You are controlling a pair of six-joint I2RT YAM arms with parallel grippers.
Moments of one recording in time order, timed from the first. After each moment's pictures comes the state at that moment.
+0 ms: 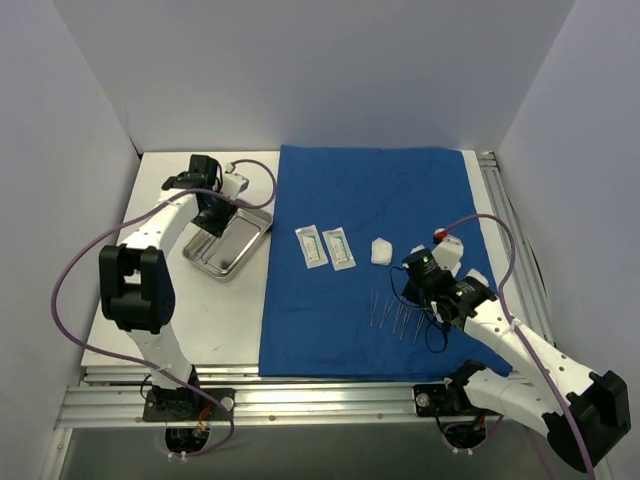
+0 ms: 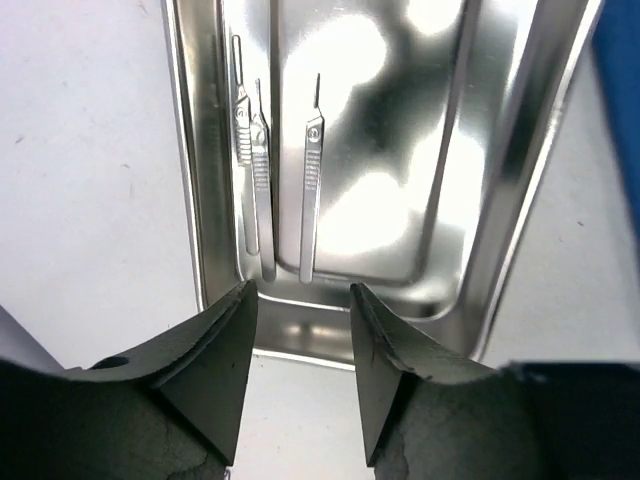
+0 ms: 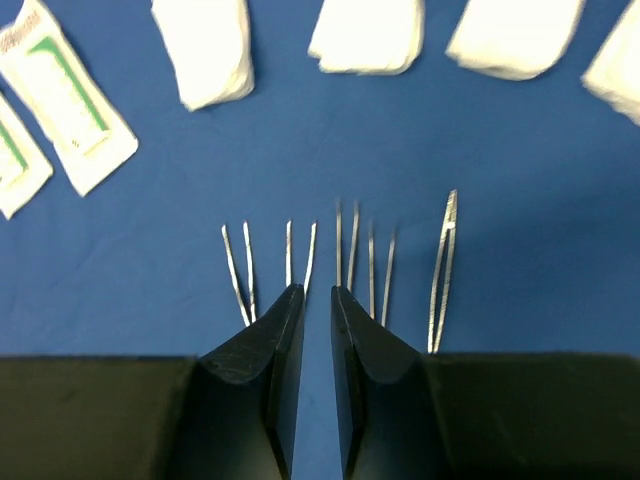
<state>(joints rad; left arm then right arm) -0.14 1.86 1.52 -0.80 -0.03 0.42 0.59 0.96 0.68 -0.67 0.45 0.88</state>
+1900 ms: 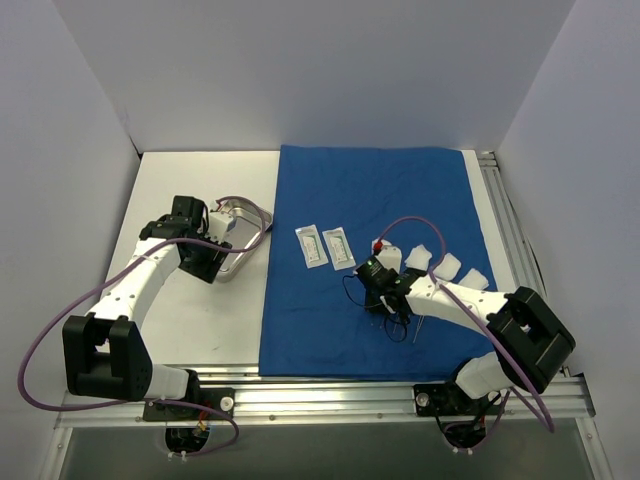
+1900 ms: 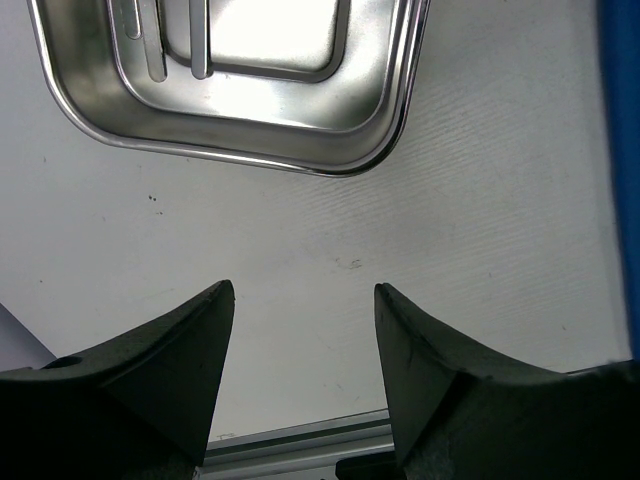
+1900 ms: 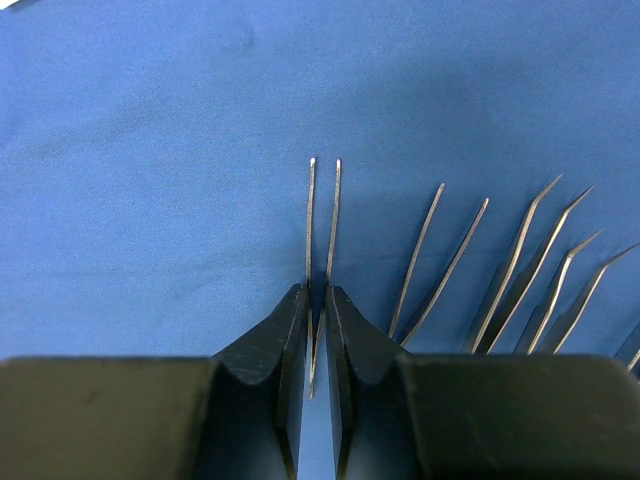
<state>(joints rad) -0.14 1.39 1.08 -0.86 -0.02 0.35 0.75 1.43 0.70 -0.42 0.32 0.79</state>
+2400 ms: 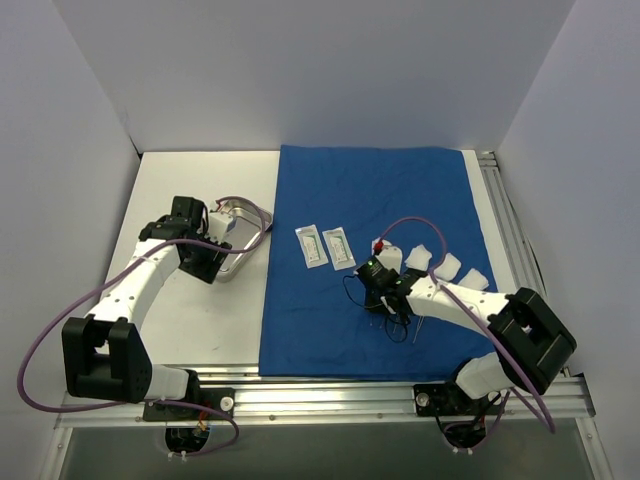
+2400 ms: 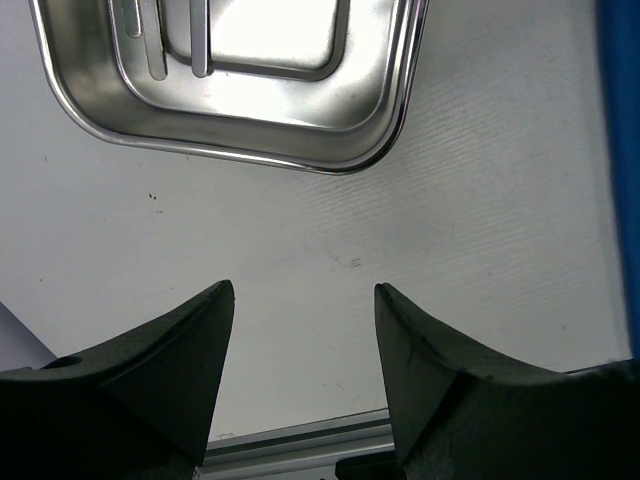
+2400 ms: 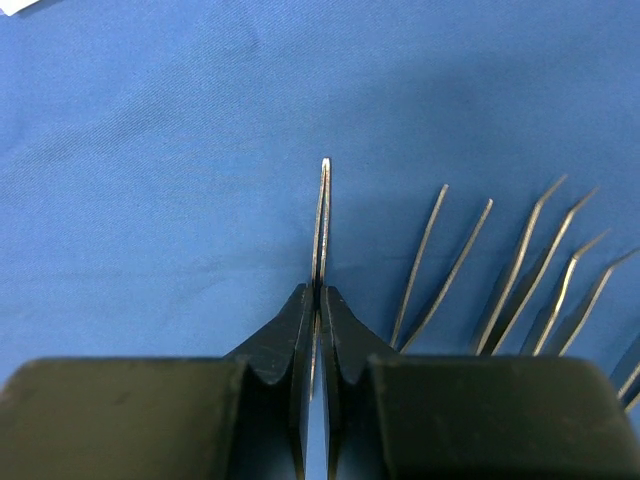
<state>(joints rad) -0.14 1.38 1.08 -0.86 -0.02 0.35 0.75 1.43 0.69 -0.40 0.32 0.79</state>
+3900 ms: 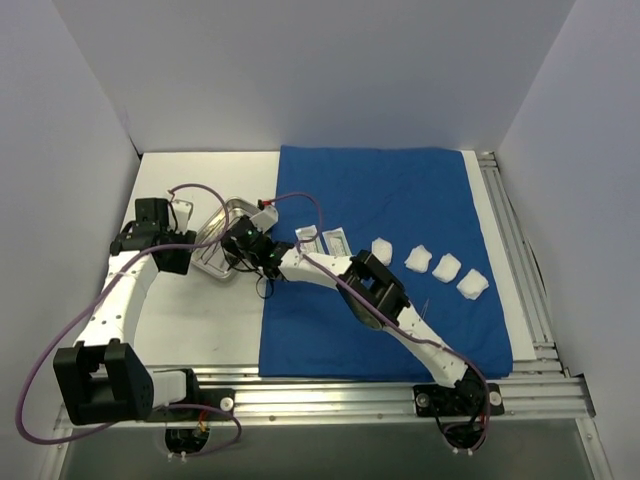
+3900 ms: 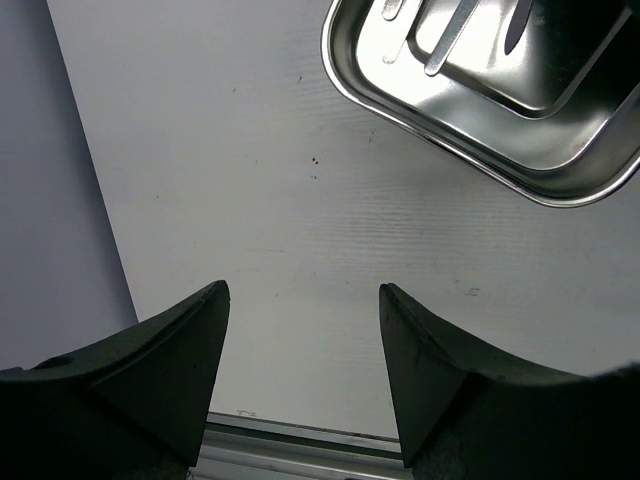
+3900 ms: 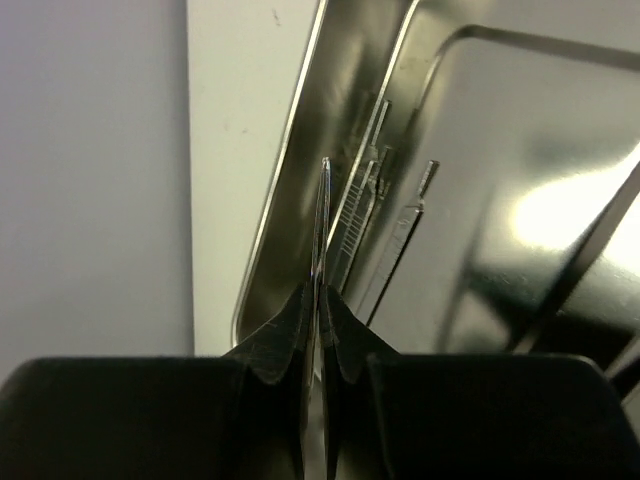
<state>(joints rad) 0.05 1.27 1.04 -0.76 -0.18 0.27 0.98 2.53 1.97 0.17 0.34 1.23</state>
